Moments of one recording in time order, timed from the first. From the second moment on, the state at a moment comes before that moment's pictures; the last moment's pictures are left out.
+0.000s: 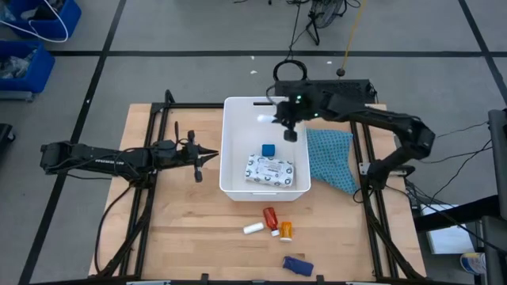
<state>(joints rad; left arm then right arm) 0.12 0.84 0.23 0.40 -0.13 0.21 -0.50 1.53 1.26 -0.44 -0.21 -0.48</state>
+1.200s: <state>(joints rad) 0.12 0.84 0.23 0.39 -0.14 0.23 -0.37 1.70 1.26 -0.50 -0.05 -0.86</state>
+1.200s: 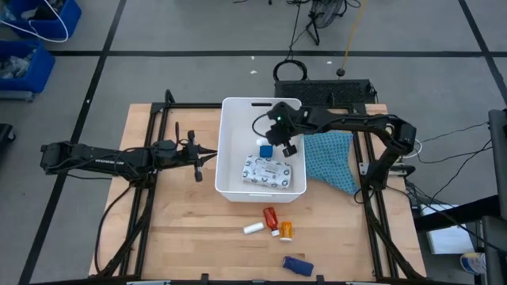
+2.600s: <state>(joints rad) 0.12 0.84 0.23 0.39 -0.13 0.24 -0.34 1.86 1.26 -0.28 -0.14 -0.67</state>
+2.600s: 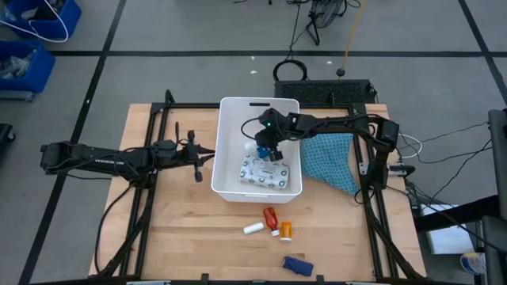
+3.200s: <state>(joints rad) 0.12 0.84 0.23 0.39 -0.13 0.24 -0.30 1.87 1.25 -0.32 -0.20 -0.57</state>
